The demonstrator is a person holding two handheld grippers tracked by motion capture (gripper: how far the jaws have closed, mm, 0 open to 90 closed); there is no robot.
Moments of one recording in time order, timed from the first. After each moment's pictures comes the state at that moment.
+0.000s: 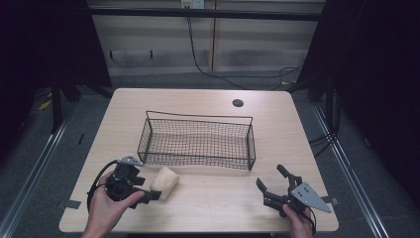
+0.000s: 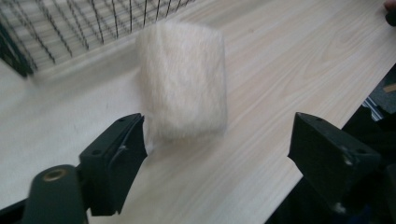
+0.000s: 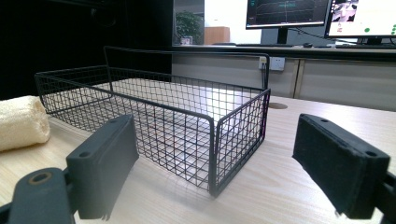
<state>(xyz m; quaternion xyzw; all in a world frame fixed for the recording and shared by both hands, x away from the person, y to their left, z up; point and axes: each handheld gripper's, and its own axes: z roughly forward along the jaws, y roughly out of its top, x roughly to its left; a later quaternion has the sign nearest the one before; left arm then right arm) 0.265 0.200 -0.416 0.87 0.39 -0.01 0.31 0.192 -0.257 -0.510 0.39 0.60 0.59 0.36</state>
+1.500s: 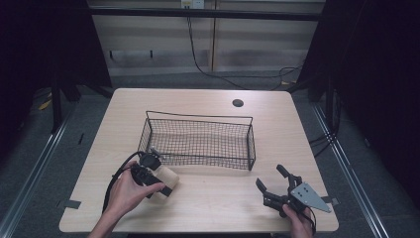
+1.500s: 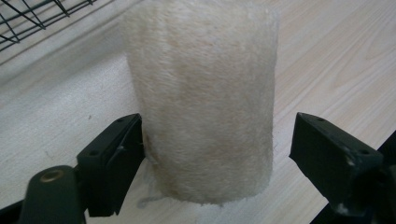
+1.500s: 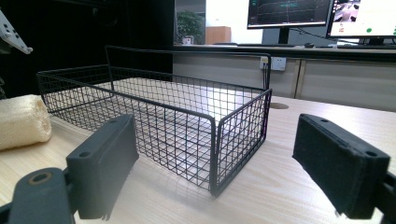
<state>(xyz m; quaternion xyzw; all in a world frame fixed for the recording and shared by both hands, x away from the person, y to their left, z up) 0.311 0.161 -0.451 0.89 0.41 -0.08 0.17 0.192 -0.256 -0.510 0.39 0.61 0.59 0.36</state>
